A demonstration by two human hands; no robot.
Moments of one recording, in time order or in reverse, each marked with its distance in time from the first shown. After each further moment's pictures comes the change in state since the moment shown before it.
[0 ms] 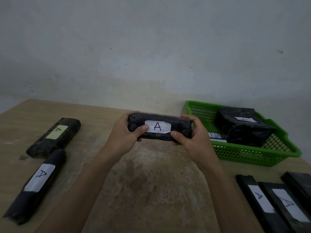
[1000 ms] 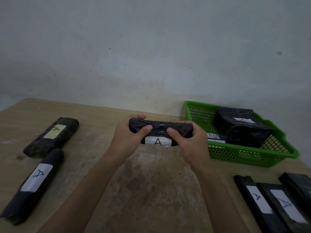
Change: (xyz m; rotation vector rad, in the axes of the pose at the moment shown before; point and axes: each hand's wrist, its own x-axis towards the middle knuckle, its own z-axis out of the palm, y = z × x) left_hand -0.008 0.002 0.015 -0.004 0.062 0.012; right_hand -0.003 0.003 0.009 -0.181 0.201 -0.095
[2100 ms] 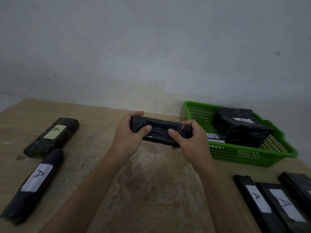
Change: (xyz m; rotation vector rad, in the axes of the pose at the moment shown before) left_hand -0.001 0.000 0.002 -0.045 0.013 0.075; right_hand 0.001 -0.005 -0.005 0.038 -0.114 0.093
